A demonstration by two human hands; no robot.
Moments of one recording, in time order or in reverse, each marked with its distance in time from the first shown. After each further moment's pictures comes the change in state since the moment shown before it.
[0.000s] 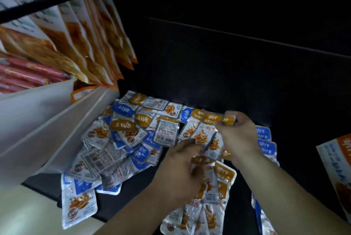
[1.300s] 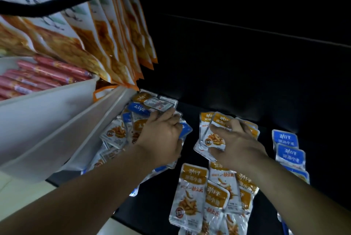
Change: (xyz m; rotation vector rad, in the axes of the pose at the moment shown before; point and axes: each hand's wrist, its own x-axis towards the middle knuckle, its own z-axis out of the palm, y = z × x) left_hand 0.055 -0.070 -0.075 0.996 -0.009 0.095; right_hand -0.004 0.007 0.020 -1.141 -0.454 -0.389
